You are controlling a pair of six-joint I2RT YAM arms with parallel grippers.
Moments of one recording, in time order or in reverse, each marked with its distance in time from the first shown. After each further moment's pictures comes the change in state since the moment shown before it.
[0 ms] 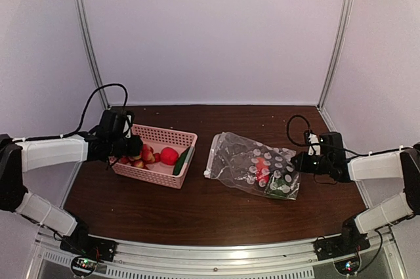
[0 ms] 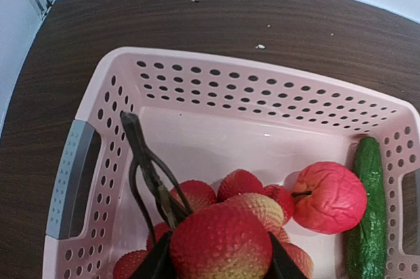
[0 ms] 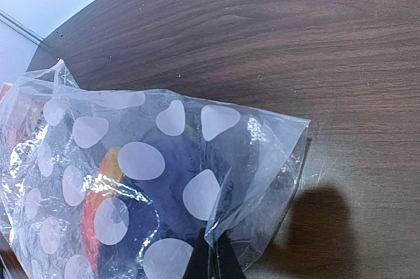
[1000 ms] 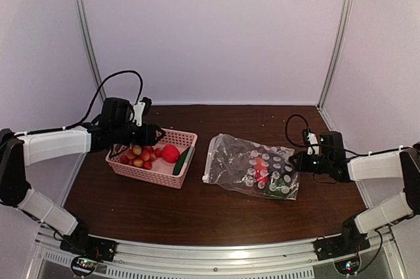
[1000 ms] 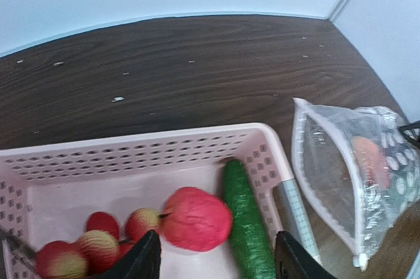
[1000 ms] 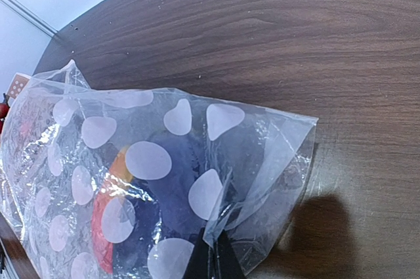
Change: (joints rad) left arm -0.005 0.064 0.111 0.095 0.383 0.085; right arm 0.000 0.003 0.000 0.027 -0.049 -0.029
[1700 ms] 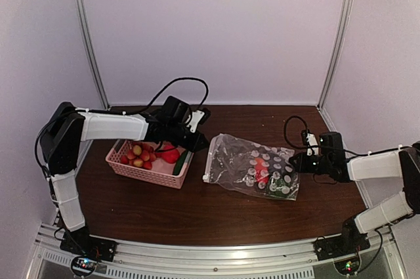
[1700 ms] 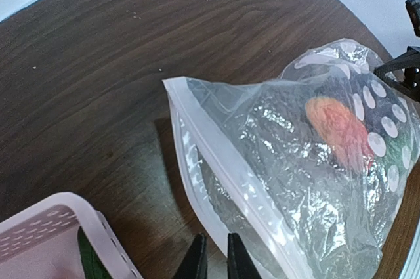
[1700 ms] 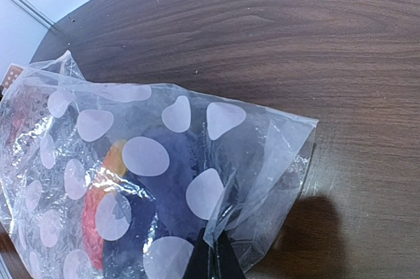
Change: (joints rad) left arm -0.270 0.499 0.457 -0.113 0.069 0.084; right arm 0.000 0.007 0.000 -0.007 0.006 -0.045
